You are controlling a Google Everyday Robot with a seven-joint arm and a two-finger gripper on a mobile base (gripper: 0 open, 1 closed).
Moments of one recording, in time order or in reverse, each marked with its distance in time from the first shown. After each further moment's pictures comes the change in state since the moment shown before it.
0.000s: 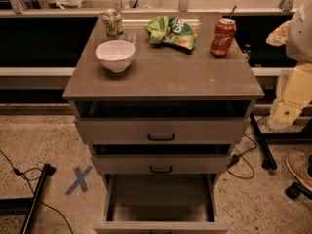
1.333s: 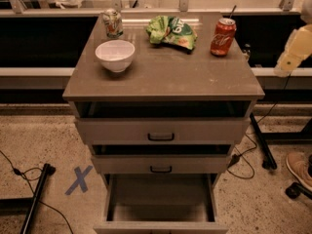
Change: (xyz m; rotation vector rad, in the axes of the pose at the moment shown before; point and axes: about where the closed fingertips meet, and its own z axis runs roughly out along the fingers) arm 0.061 -0.144 0.017 0.176 0.015 0.206
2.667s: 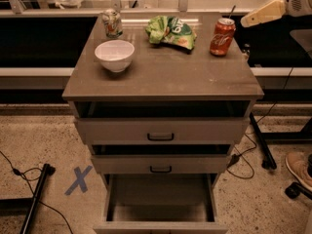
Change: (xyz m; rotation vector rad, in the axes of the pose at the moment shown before) arm -0.068 -0.171 0.071 0.243 -0.620 0.399
